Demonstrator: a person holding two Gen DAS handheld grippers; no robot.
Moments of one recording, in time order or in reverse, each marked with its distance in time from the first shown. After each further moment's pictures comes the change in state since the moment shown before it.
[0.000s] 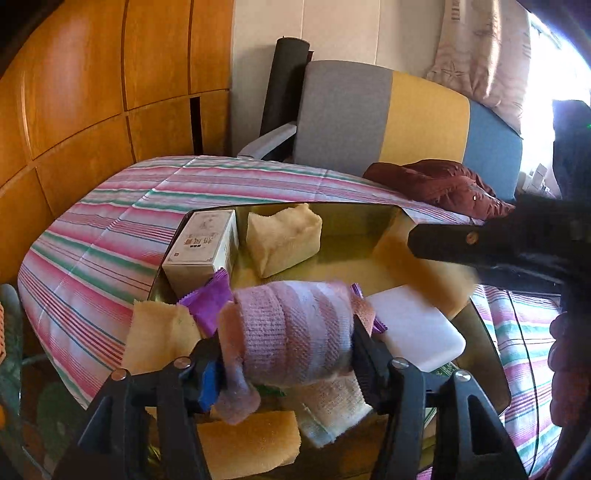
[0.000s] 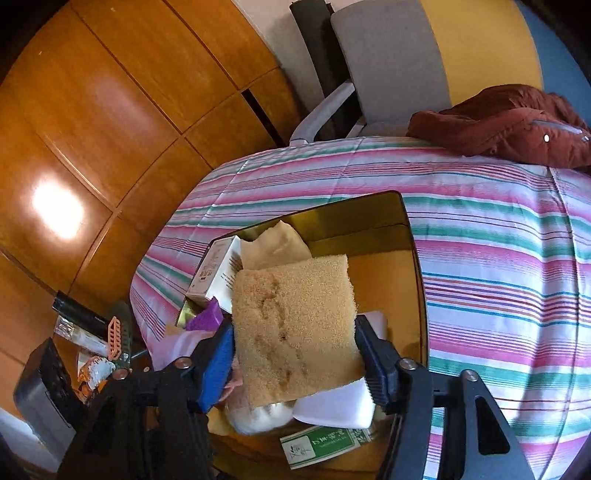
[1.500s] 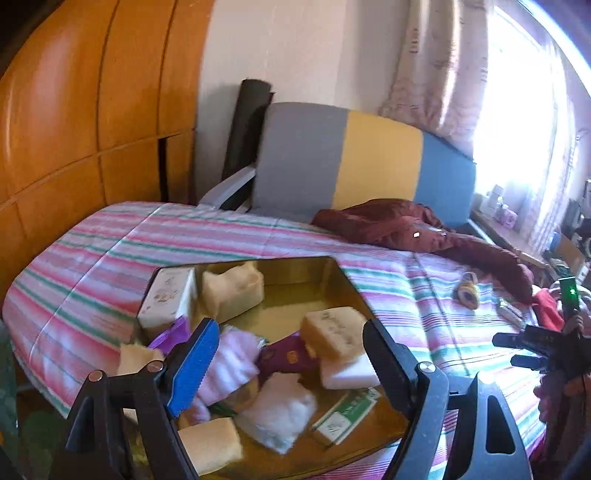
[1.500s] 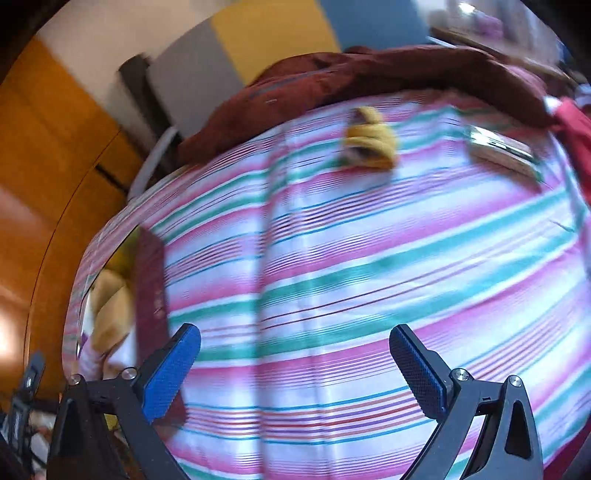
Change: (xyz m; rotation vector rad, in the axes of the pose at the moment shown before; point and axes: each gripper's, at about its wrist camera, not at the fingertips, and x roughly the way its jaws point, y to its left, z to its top) left arm -0.062 -0.027 0.020 0.045 -0.159 -0.164; right arm -0.139 -0.181 -0.081 0.443 -0.108 -0.395
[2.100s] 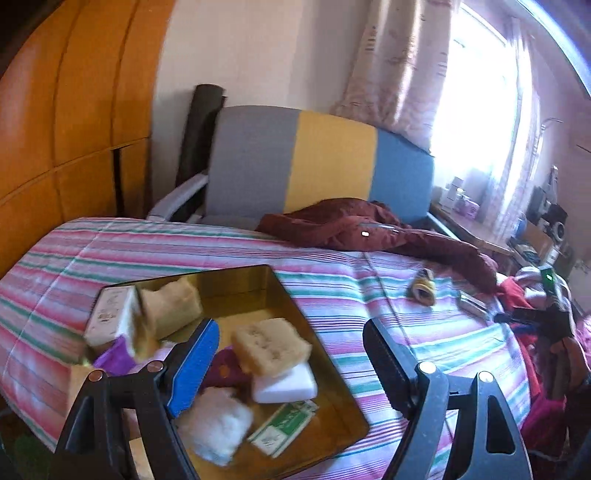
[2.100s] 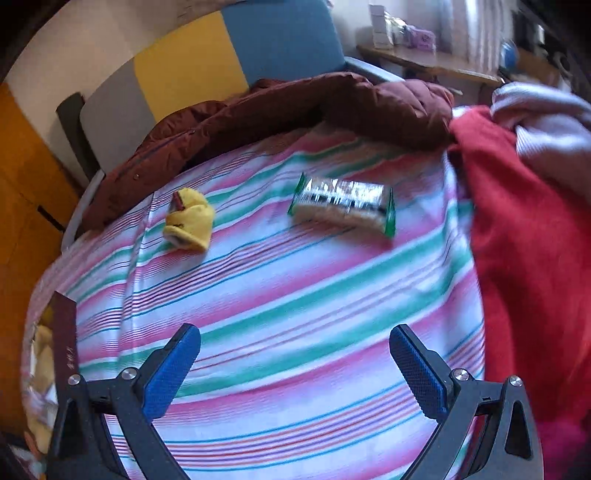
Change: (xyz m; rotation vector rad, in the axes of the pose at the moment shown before) left arm 0.005 -0.049 0.009 0.072 0.013 -0.152; right arm -0.041 -0.136 0.067 0.017 -0.084 -0.212
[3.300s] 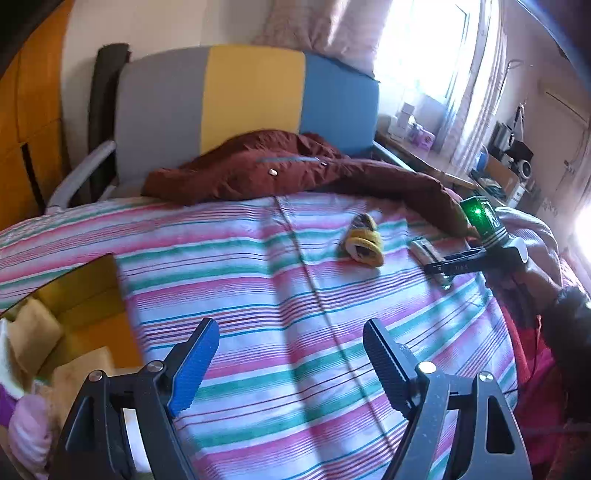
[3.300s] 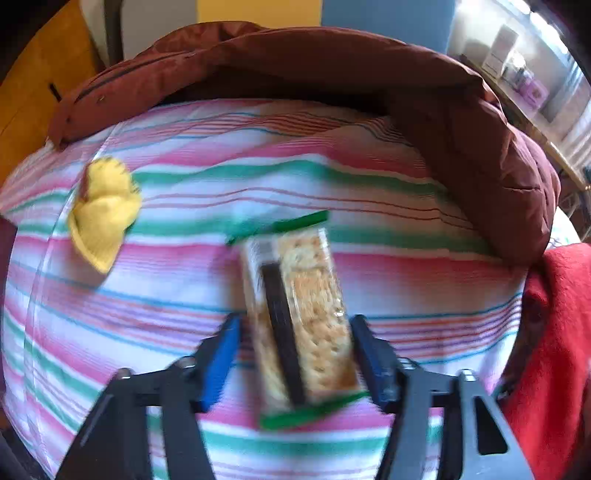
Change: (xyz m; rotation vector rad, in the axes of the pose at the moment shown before) left arm 0.136 -0.122 0.013 0.139 0.267 -0.176; right arm 0.119 -0.009 0.089 -0.437 0.214 -0.030
